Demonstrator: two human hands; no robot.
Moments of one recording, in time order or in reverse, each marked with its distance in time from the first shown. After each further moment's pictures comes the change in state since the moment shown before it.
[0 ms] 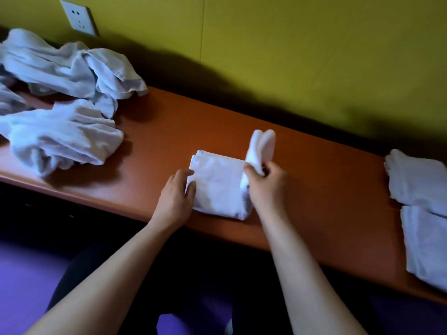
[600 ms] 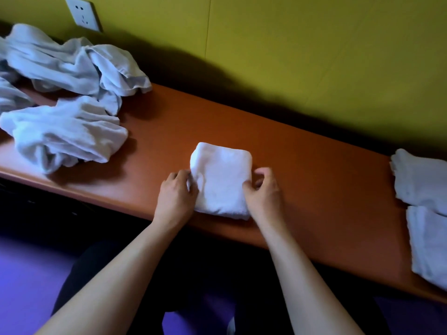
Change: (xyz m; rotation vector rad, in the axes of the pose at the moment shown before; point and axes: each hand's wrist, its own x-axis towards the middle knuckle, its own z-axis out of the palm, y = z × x) left_hand 0.007 -0.004 -0.003 0.241 0.104 0.019; right_hand -0.014 0.027 0.018 -0.303 -0.128 0.024
